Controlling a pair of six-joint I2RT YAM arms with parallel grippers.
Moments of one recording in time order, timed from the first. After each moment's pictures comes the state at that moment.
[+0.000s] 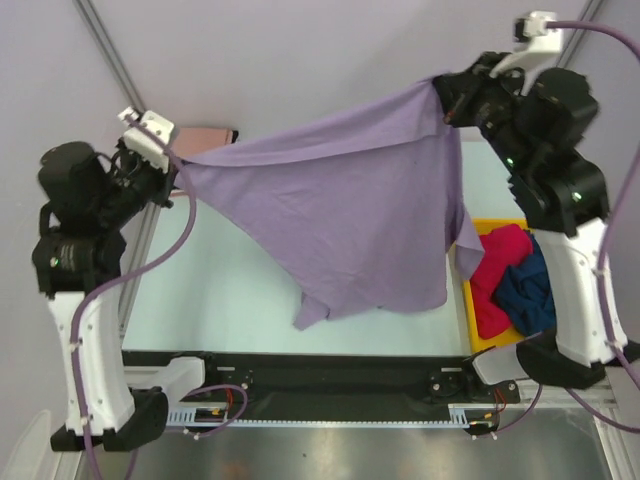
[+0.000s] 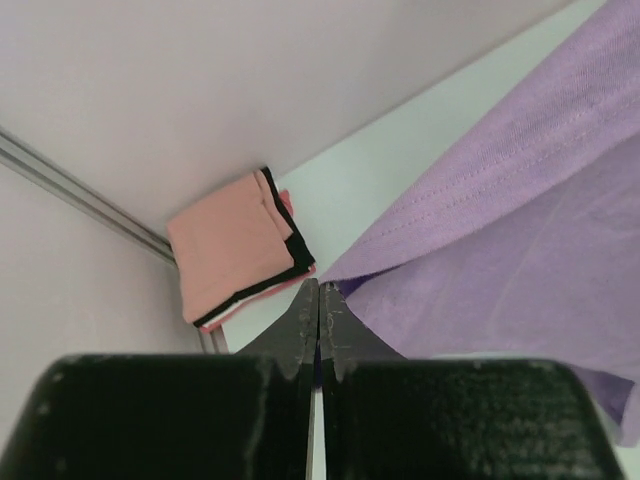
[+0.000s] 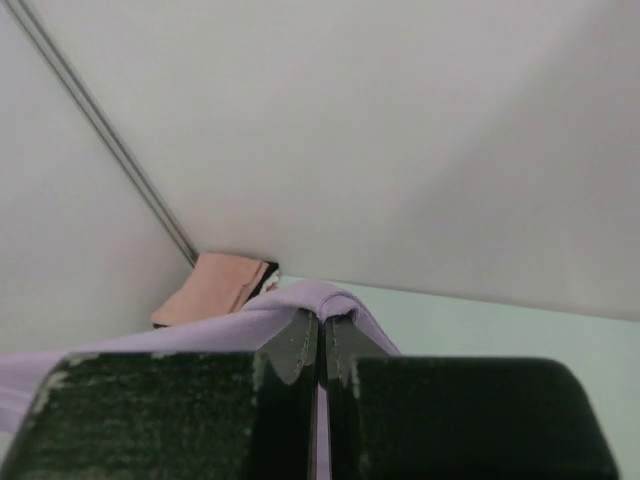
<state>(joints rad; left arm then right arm) 0.02 1.07 1.82 -0.94 0.37 0.42 0.45 1.37 2.19 -0.68 0.10 0.25</state>
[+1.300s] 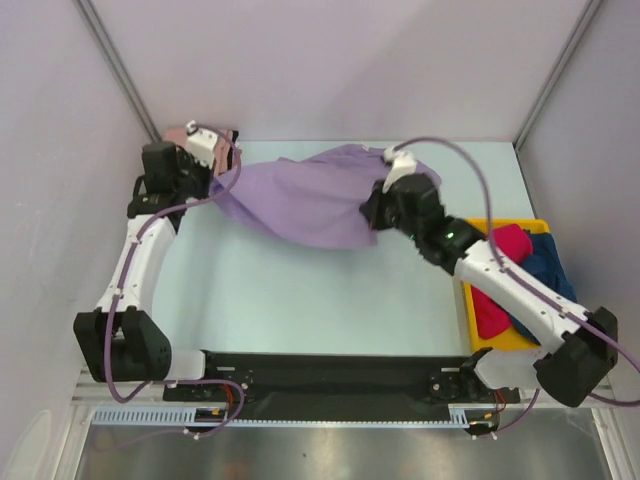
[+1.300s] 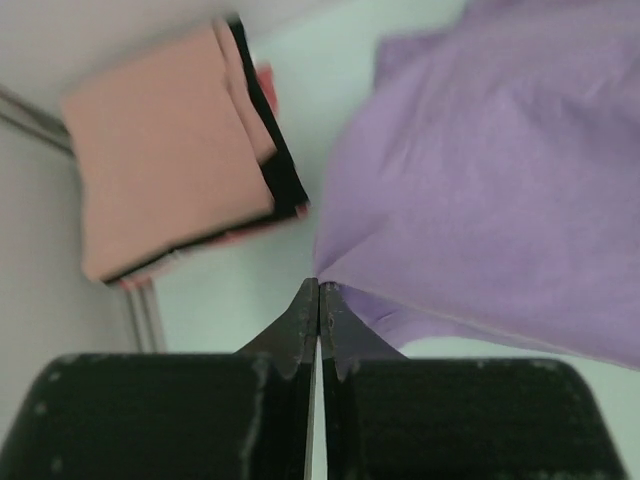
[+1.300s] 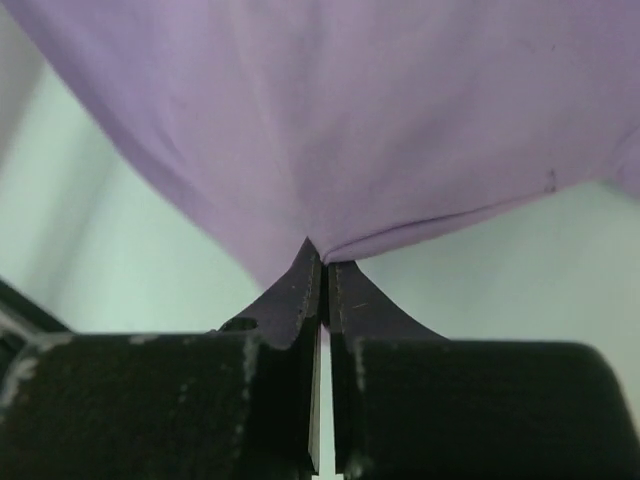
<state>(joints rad) 0.03 1.36 1.30 -0.36 0.24 0.38 0.64 1.27 1.22 -0.27 0.10 0.36</state>
